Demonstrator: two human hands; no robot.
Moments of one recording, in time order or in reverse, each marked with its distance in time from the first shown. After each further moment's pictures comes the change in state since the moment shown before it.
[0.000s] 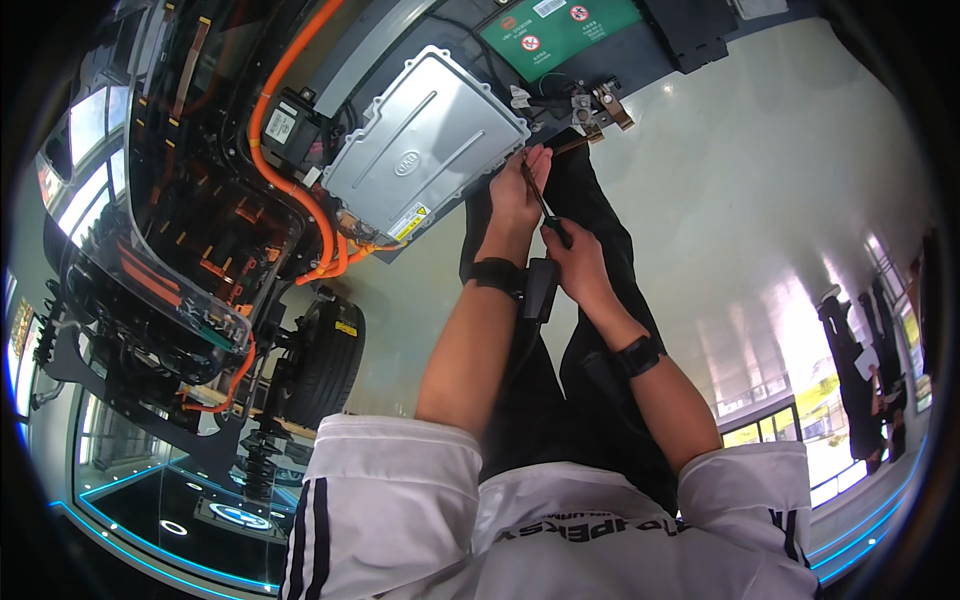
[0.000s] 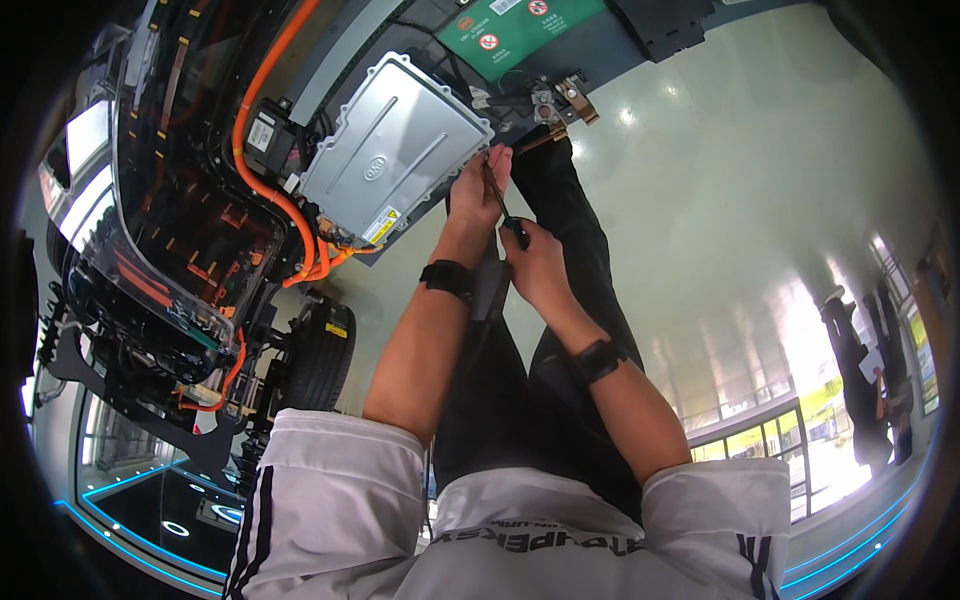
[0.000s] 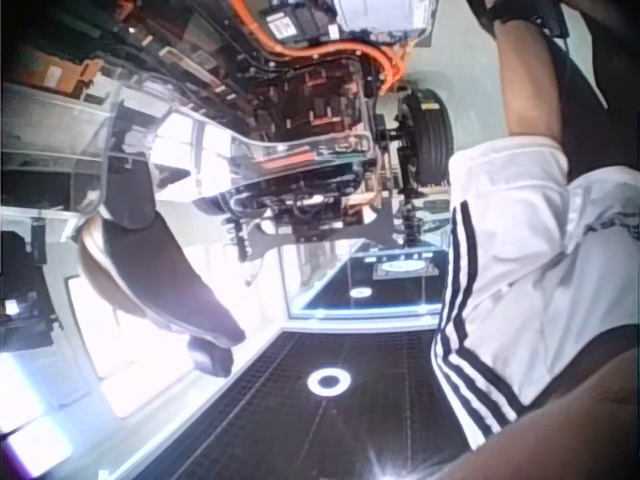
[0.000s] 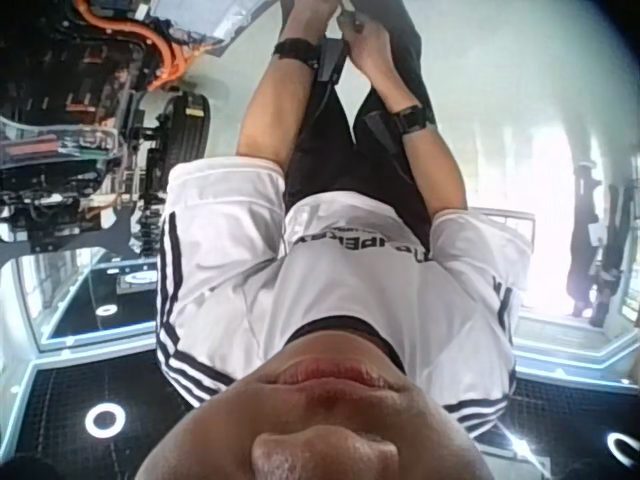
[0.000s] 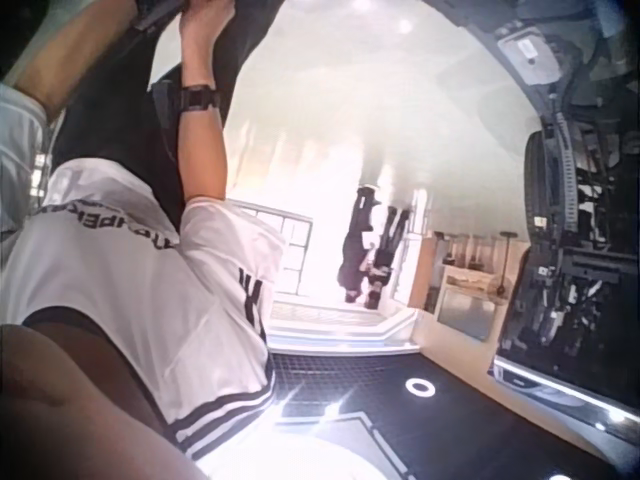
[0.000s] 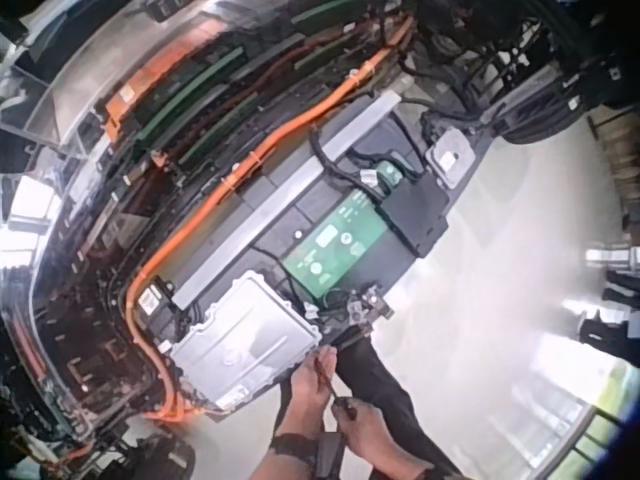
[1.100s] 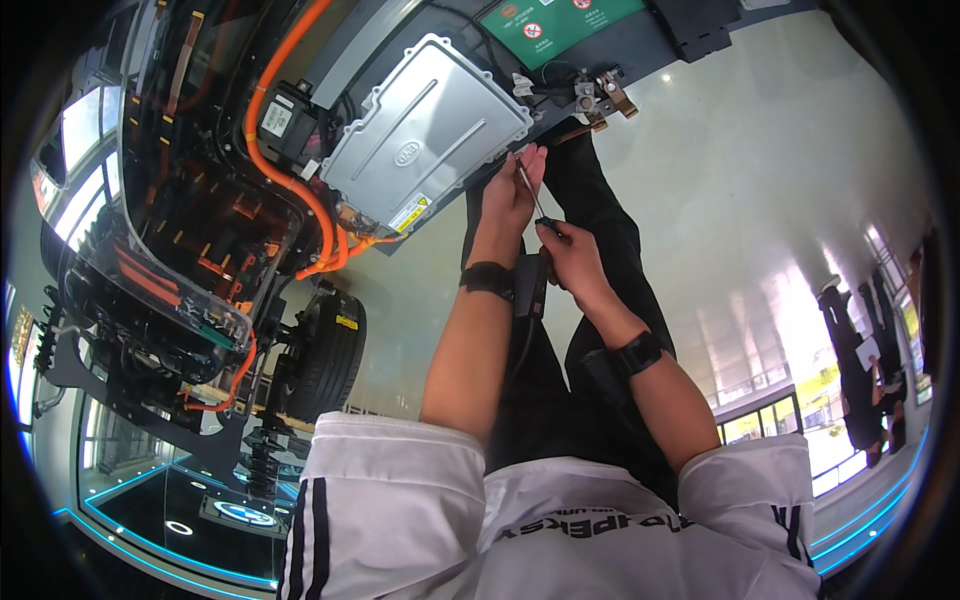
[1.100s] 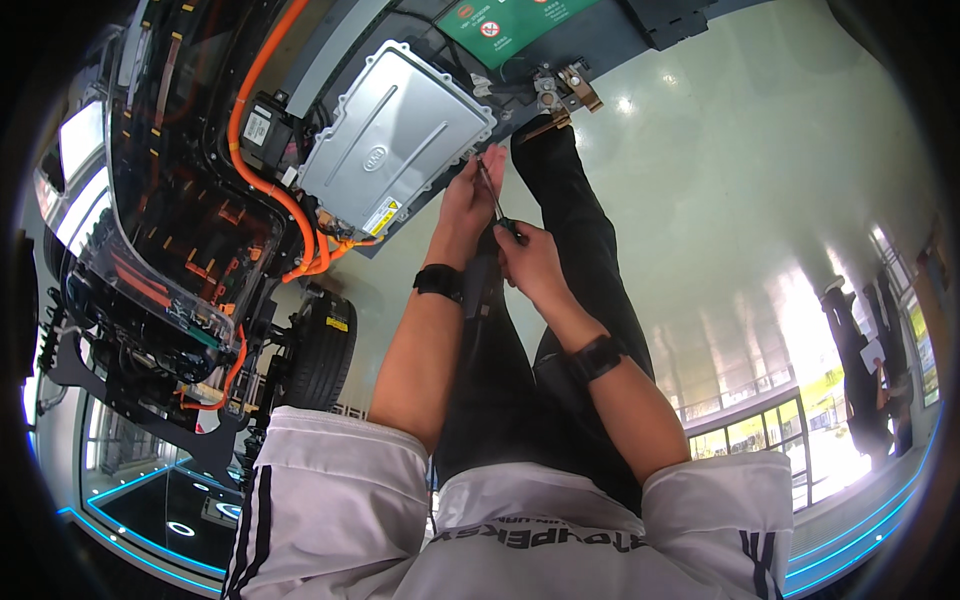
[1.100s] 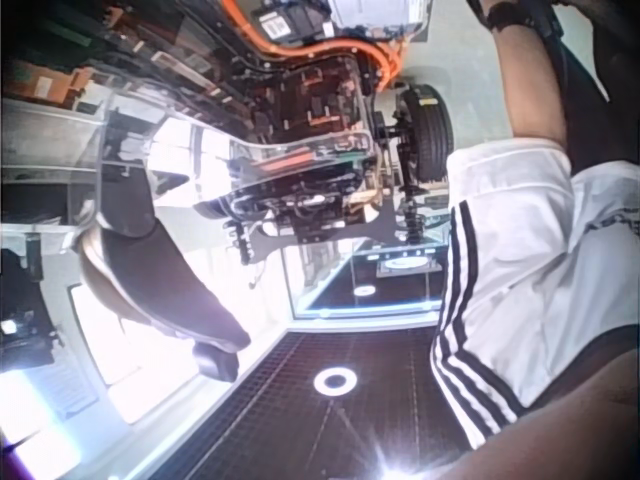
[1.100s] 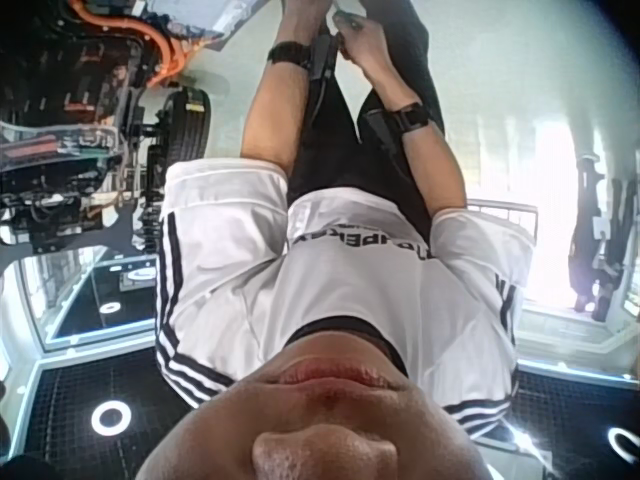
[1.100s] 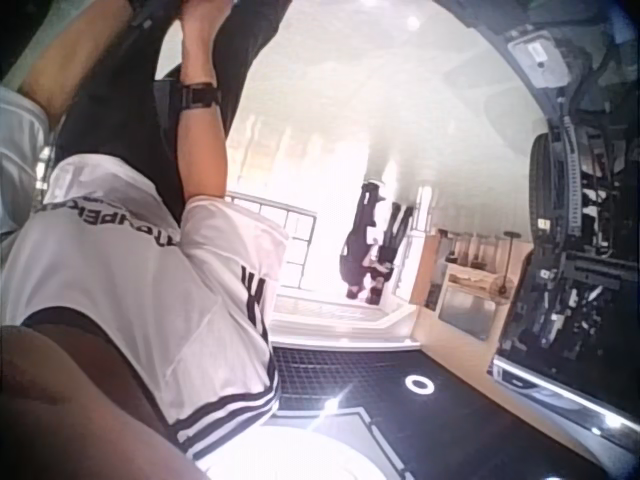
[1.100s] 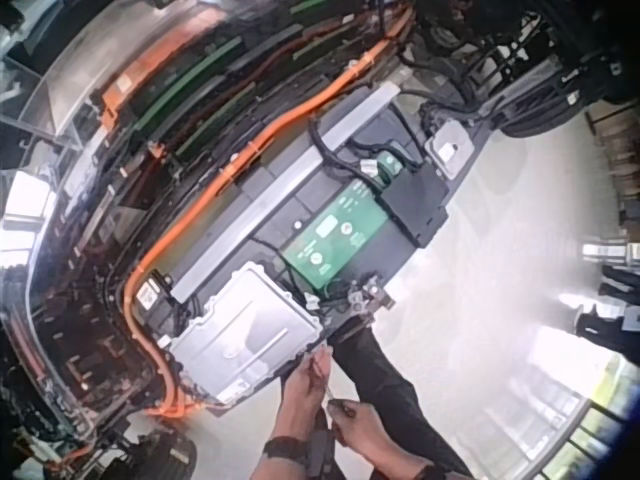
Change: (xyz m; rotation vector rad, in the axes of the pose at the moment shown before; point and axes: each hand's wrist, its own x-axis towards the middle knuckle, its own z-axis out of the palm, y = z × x) left_hand -0.008 0.012 -0.027 -0.152 -0.047 -0.136; right_hand -0.006 0.004 0.013 0.369 -0.139 0.322
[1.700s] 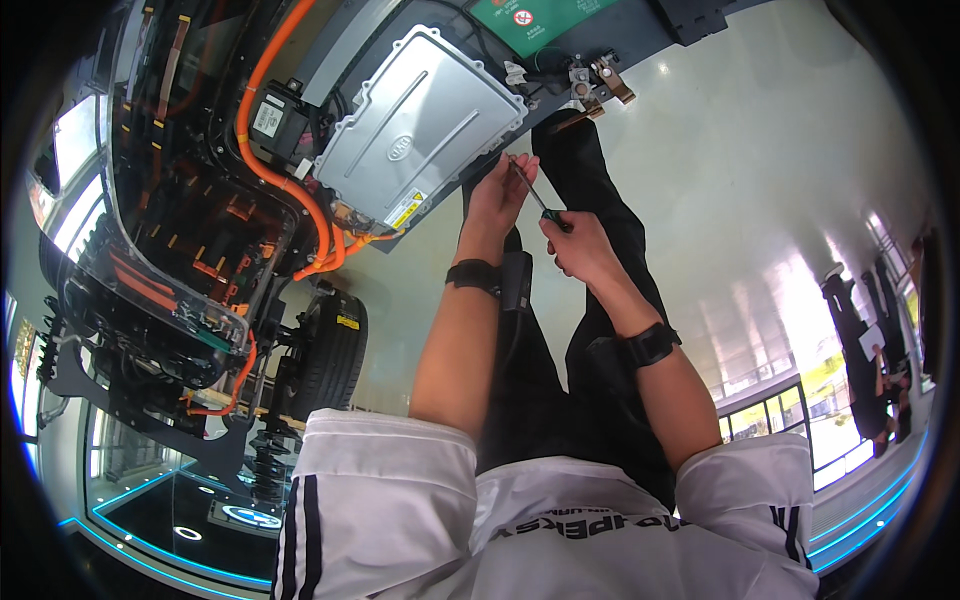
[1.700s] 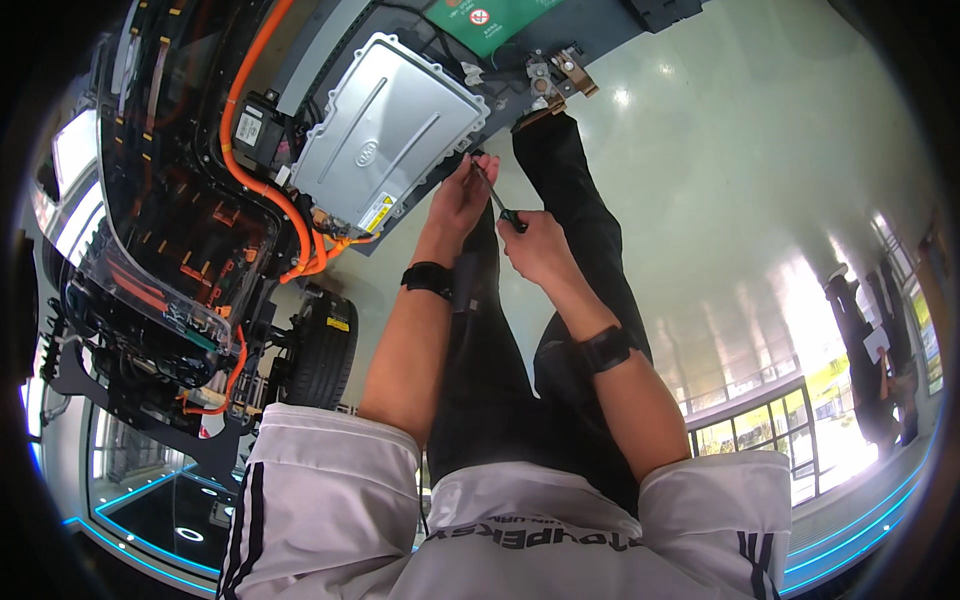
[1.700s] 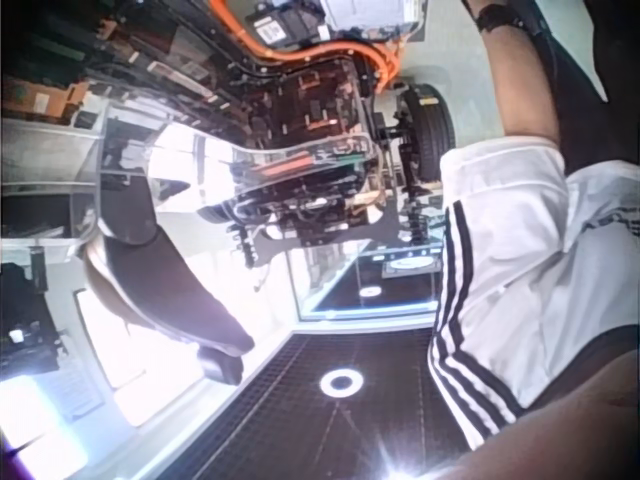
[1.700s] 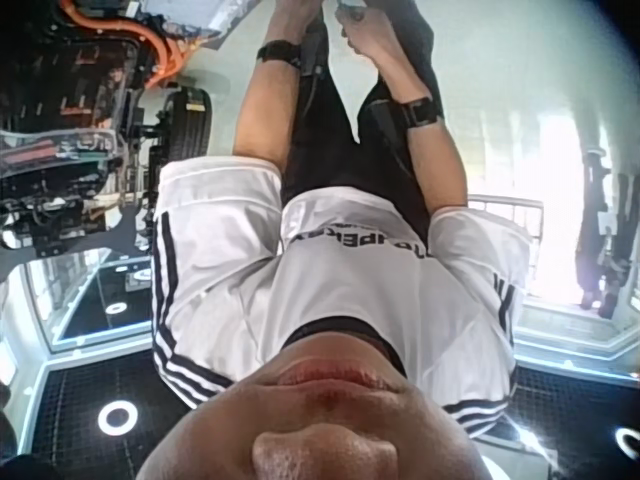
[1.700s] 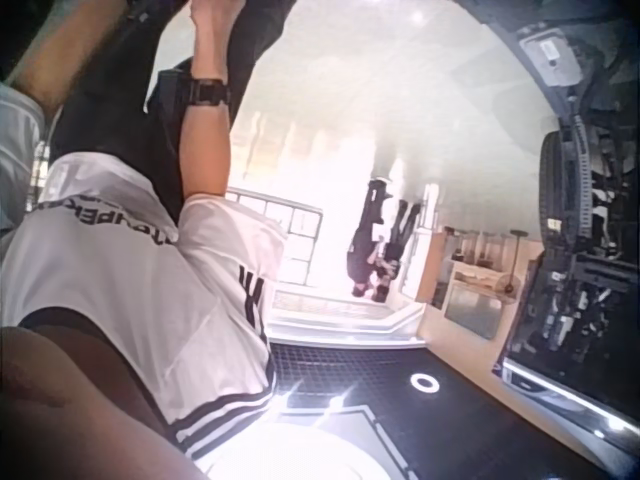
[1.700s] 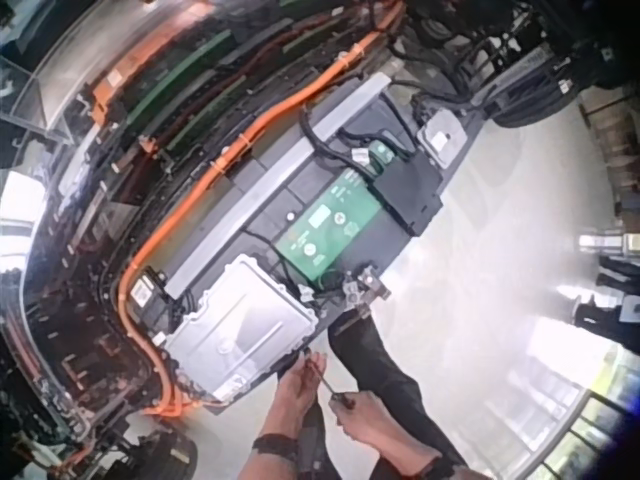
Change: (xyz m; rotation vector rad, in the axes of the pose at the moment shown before) left_hand -0.001 0.012 -0.026 0.198 0.035 -0.036; right_hand 0.006 -0.010 -0.013 -0.386 0.029 0.048
